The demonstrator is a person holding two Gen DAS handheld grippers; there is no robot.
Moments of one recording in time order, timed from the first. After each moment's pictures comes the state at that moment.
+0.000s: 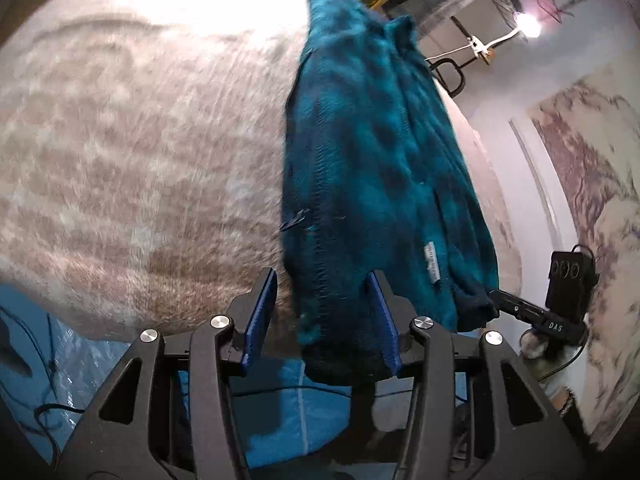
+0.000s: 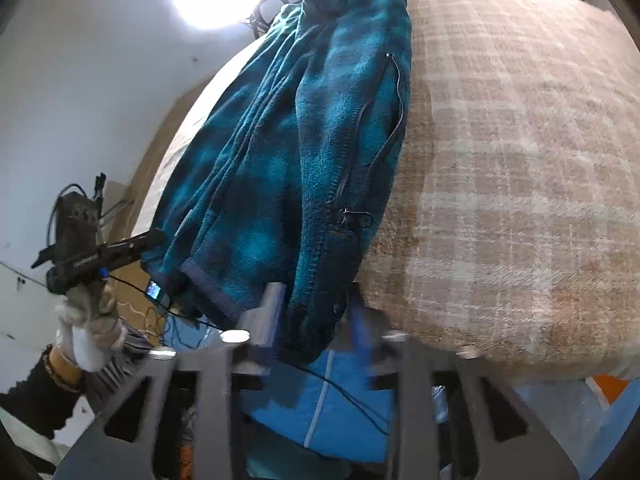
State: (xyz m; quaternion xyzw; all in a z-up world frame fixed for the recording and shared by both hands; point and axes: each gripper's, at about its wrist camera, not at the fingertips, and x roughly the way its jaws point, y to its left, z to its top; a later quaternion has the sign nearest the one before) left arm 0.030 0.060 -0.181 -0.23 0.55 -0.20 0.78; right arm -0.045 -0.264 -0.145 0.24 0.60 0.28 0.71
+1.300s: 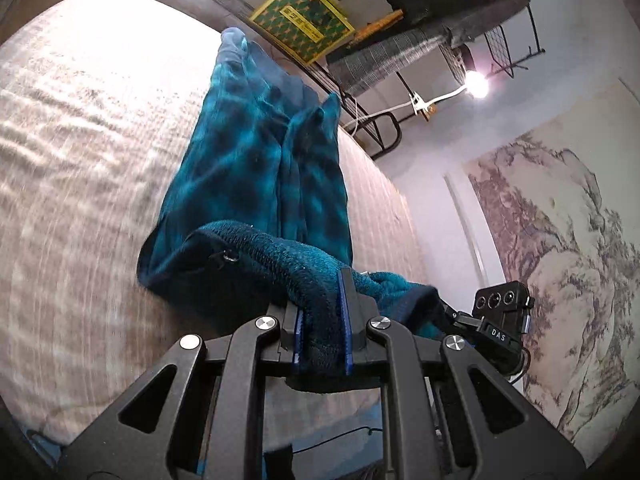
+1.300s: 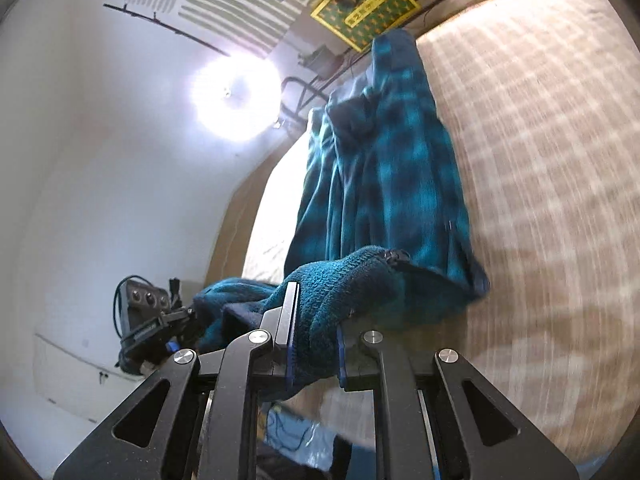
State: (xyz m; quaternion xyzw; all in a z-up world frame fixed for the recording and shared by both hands) left arm 0.147 0.024 -0.088 -0.32 0.46 -0.26 0.78; right arm 0.075 -0.311 -0.094 0.42 0.50 0.27 0.71
